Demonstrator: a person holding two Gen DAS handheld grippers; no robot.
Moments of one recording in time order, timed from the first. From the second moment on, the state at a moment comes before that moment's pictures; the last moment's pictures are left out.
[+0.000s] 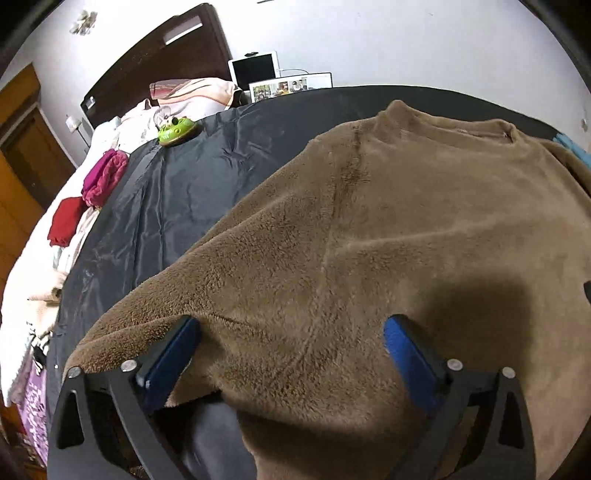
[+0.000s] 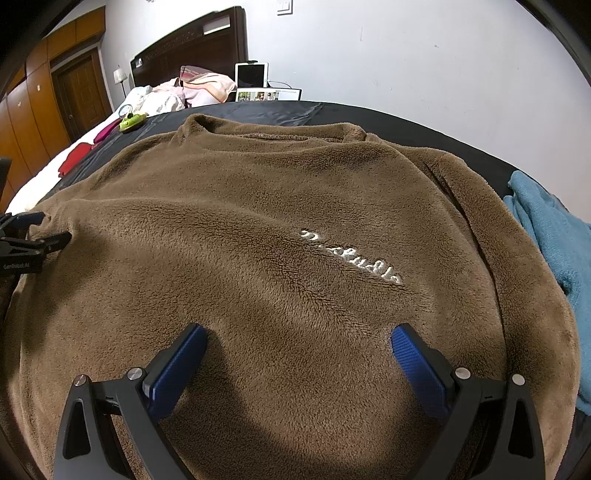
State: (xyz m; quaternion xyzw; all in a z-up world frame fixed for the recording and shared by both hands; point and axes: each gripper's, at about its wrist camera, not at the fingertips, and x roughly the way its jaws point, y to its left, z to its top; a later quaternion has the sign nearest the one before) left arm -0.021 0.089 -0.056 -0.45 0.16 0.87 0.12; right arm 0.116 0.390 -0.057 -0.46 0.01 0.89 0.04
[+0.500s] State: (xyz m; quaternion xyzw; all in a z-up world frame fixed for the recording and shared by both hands) left arm -0.041 0.079 -0.061 -0.45 0.12 0.88 0.13; right arm 0.123 0.400 -0.047 -0.43 0.03 0.90 0.06
